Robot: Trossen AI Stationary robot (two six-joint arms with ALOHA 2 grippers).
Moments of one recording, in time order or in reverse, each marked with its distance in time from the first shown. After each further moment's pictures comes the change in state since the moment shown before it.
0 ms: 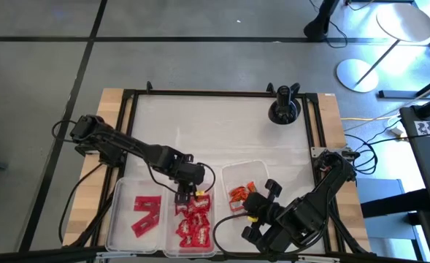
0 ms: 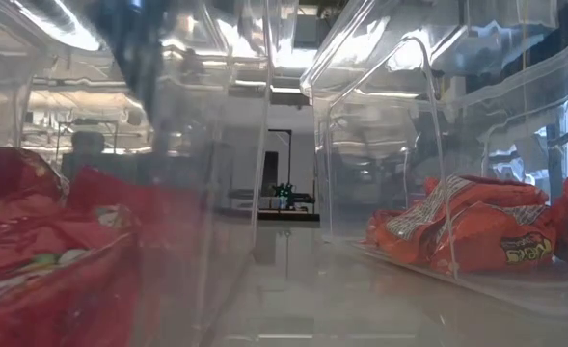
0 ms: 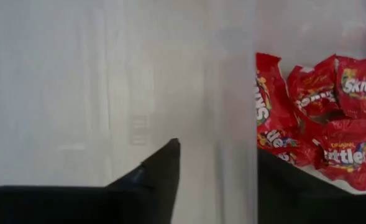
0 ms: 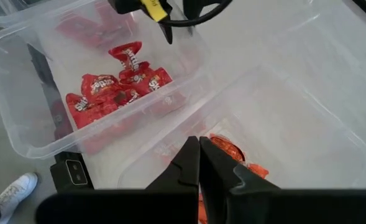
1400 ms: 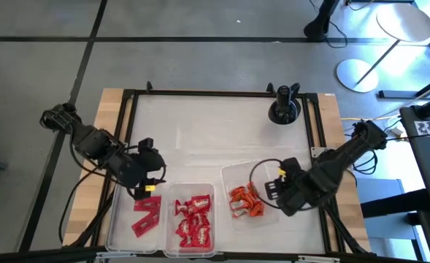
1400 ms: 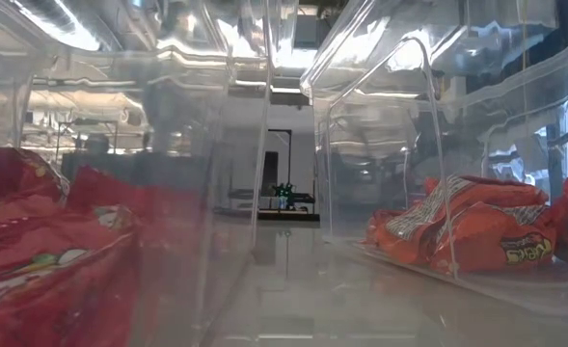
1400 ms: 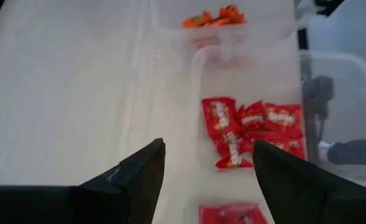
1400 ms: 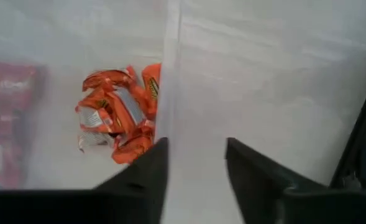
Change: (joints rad) left arm -0.287 -0.363 0.279 -0.402 -0.361 -0.274; right arm -0.072 -0.538 -0.862 0.099 -0.360 0.809
